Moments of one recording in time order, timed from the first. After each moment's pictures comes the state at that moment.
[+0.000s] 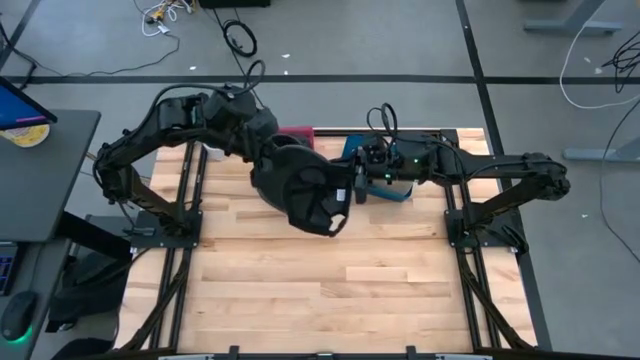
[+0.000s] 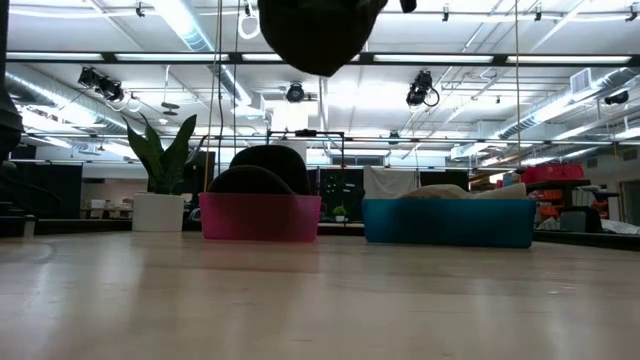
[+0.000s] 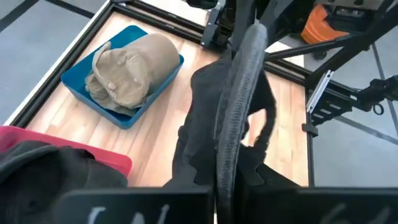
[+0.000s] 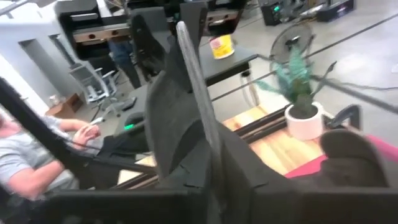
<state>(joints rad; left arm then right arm) 0.20 1.50 2.01 -1.18 0.15 -0.23 -0.03 1.34 1.31 -0.11 0.09 0.40</state>
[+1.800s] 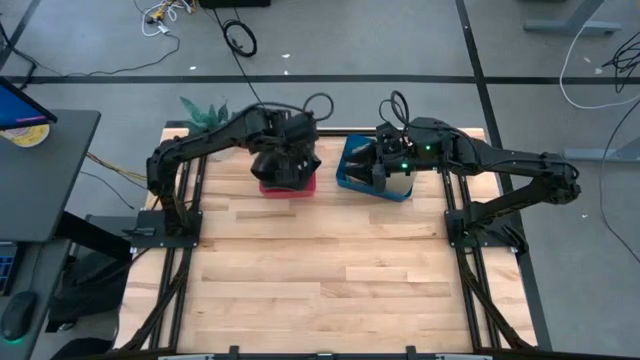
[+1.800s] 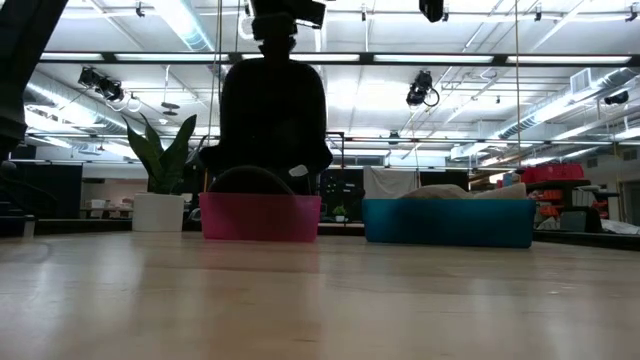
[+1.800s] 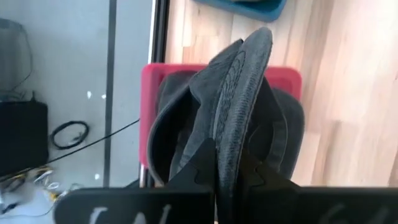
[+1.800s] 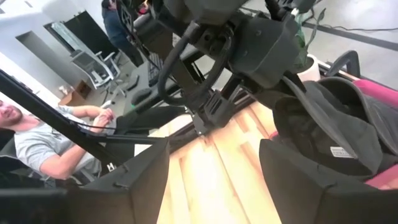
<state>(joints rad) 0.24 1.83 2.01 -1.38 -0.37 0.24 -0.12 1.24 1.31 -0.34 -0.08 0.53</state>
